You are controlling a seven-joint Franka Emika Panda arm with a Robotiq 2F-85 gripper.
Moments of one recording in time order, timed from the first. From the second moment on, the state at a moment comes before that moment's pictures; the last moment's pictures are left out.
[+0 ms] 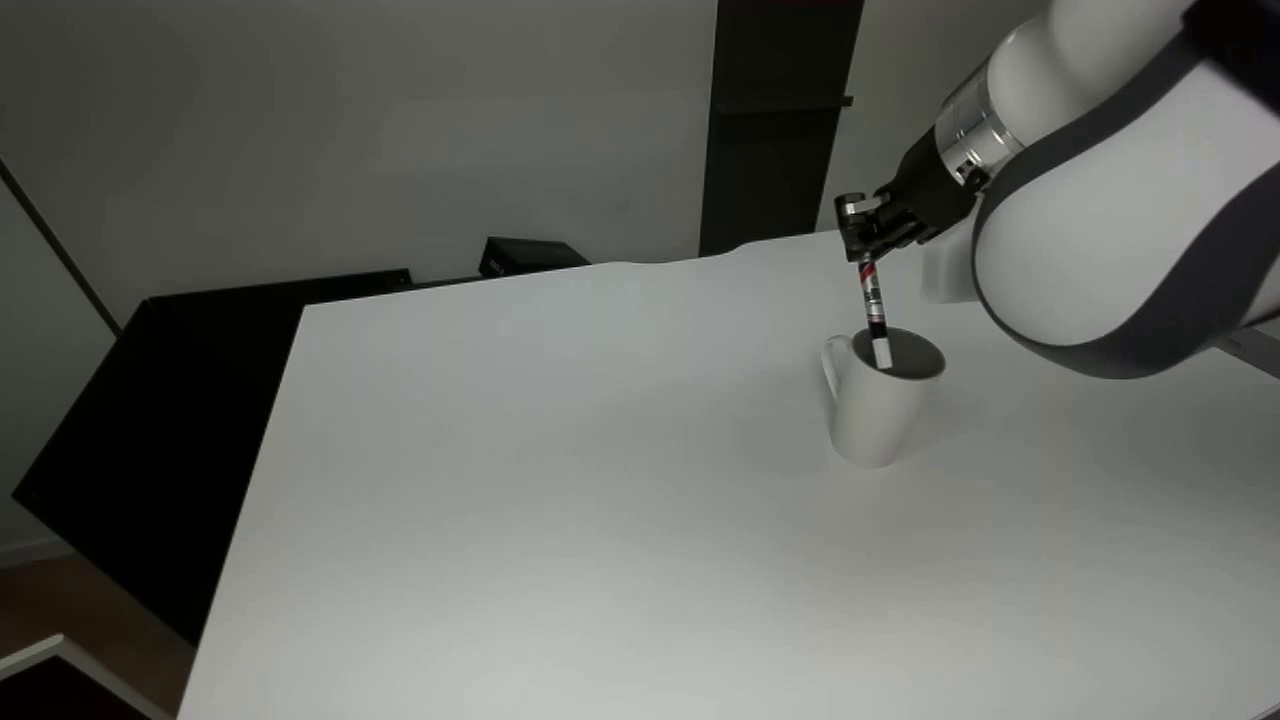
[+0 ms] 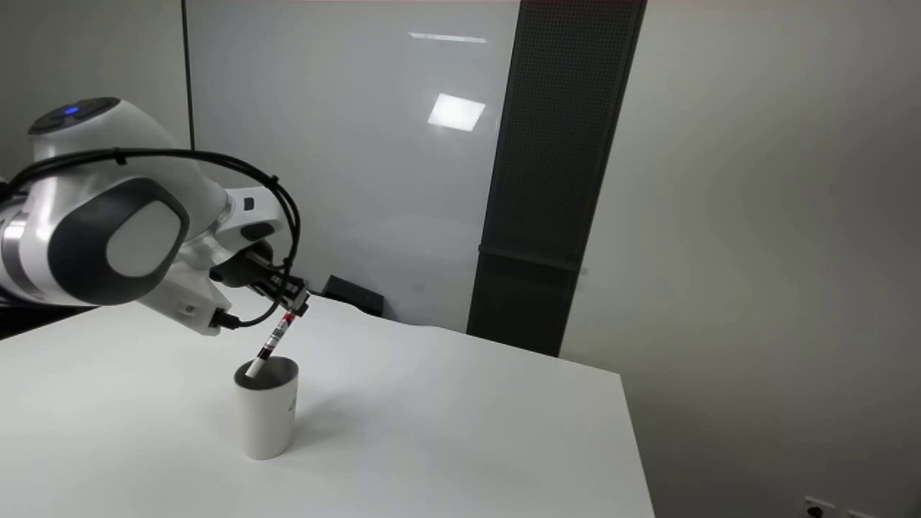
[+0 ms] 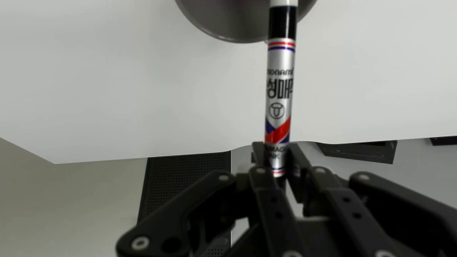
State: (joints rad) arm 0.78 0.44 -0.67 -2.41 0.18 3.45 0.30
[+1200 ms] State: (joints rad) arm 0.75 0.51 -0.62 -2.43 0.29 3.45 0.24
